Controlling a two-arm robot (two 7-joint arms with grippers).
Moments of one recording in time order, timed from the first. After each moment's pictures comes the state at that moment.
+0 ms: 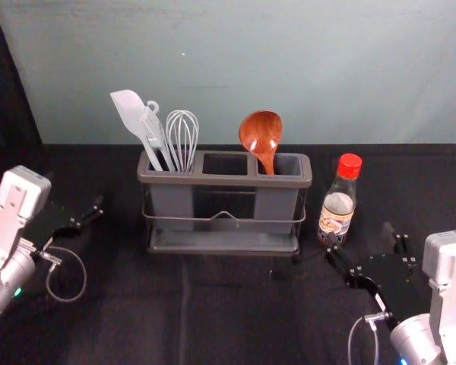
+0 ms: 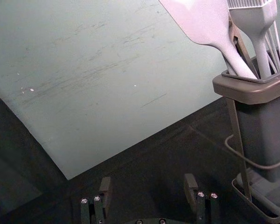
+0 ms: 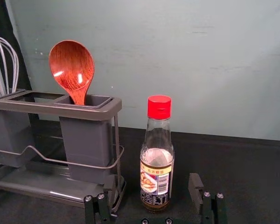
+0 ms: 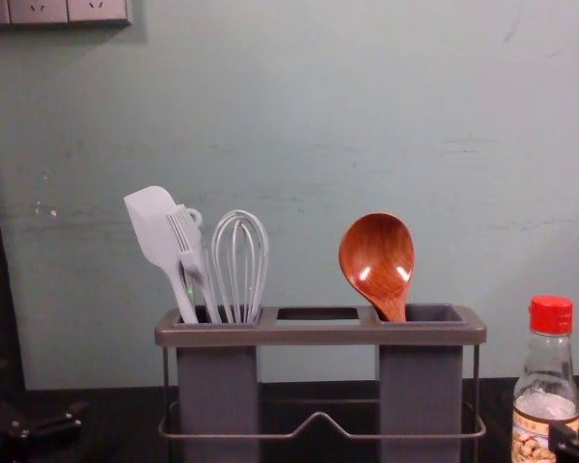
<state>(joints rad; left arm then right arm) -0.20 0.60 0.45 -1.41 -0.25 -0.12 0.03 -0.23 0.22 -0.17 -1.76 0.10 -0.09 -0.03</state>
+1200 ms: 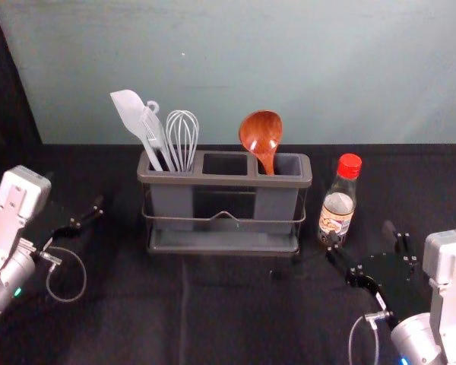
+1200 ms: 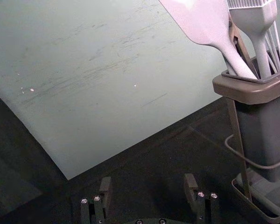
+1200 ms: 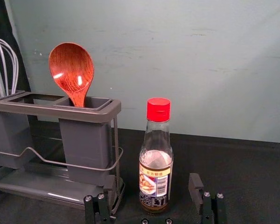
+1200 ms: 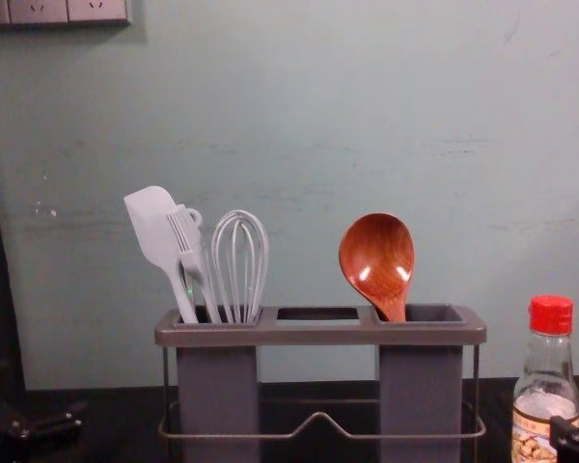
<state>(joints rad) -0.20 0.60 0.45 -1.41 -0.25 -0.12 0.03 -0.23 0.23 -0.17 -1.76 0.09 -0.09 -0.04</state>
